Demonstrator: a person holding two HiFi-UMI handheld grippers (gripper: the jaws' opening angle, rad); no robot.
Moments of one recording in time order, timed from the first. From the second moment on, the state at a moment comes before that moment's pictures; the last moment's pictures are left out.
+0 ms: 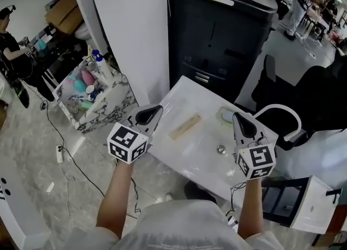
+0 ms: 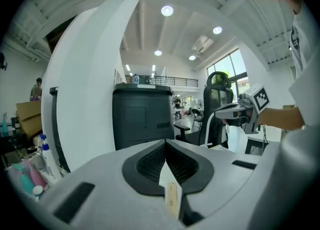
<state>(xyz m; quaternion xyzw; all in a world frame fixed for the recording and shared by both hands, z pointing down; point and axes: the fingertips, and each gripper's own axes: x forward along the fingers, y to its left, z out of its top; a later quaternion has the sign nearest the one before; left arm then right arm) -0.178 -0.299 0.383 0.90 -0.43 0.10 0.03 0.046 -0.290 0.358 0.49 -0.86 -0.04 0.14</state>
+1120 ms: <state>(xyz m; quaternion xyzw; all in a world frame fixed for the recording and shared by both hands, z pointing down) -0.178 -0.264 0.322 0.89 -0.45 0.08 -0.03 0.035 -0.276 0.327 0.48 -0.86 -0.08 0.14</state>
